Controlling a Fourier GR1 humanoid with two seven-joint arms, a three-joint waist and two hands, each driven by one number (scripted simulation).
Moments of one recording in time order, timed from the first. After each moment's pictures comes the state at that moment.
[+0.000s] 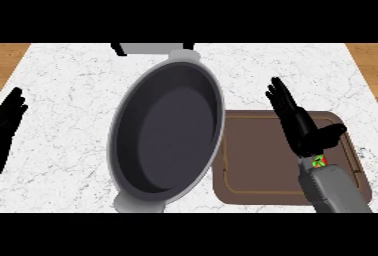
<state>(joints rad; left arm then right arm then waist) -0.05 0.58 0.04 -1.50 0.14 0.14 0.06 -0.27 -0.27 0.19 -1.33 -0.29 -0.05 -0.14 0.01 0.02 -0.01</state>
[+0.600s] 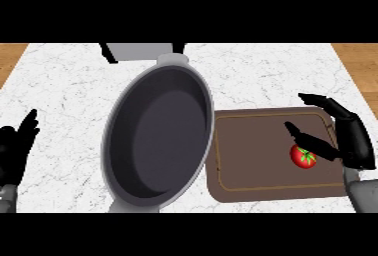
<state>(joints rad) -0.03 0.51 0.01 -1.38 0.06 0.21 0.21 -0.16 -0.45 0.12 -1.45 0.02 -0.26 -0.25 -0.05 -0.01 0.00</state>
